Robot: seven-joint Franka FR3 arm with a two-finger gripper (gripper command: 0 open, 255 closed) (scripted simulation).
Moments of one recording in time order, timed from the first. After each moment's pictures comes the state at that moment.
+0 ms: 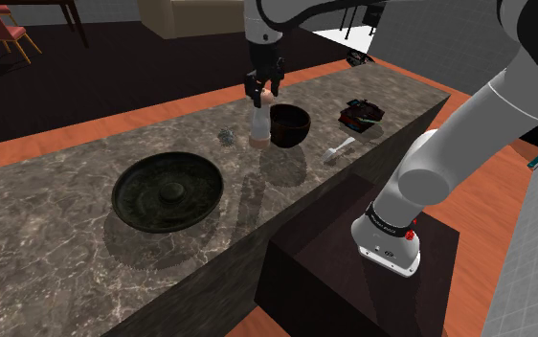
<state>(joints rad) 0.02 -0.23 0.20 -2.12 -0.07 1.79 0.24</state>
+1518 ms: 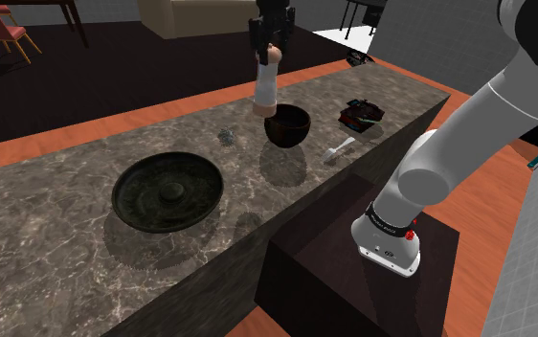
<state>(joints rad) 0.02 -0.22 0.19 -1.82 -0.07 1.49 0.20</state>
